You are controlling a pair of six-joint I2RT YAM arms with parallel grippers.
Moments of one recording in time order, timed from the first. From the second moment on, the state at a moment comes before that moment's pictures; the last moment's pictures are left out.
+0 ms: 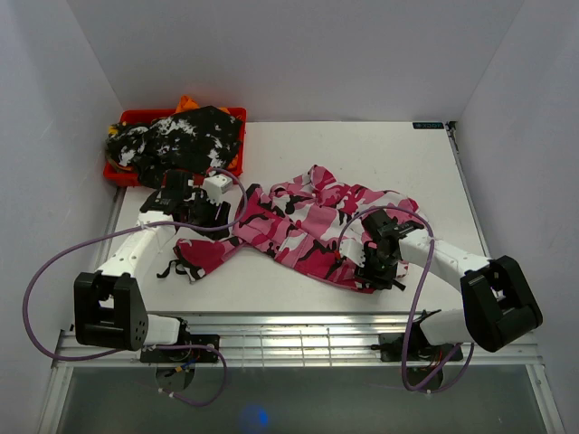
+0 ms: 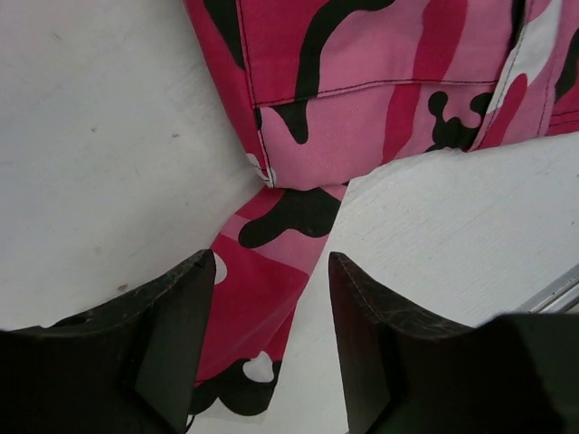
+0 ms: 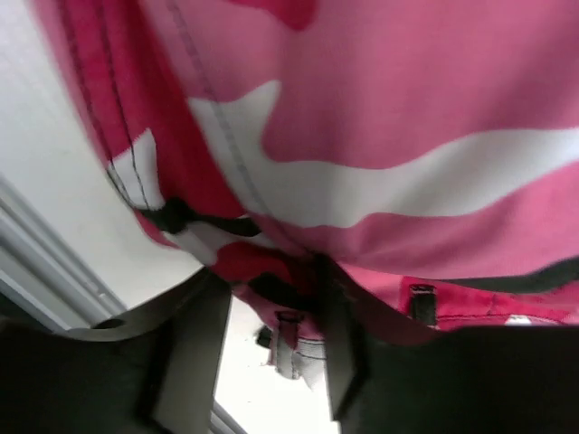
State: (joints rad) left arm -0.13 1.32 0.96 -0.62 0.42 0.35; right arm 0.49 1.36 0.70 -0.81 -0.16 -0.85
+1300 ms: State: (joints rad) left arm -0.53 1.20 1.07 -0.26 0.68 0.25; right arm 0.33 1.34 0.76 -0.81 -0.15 -0.87
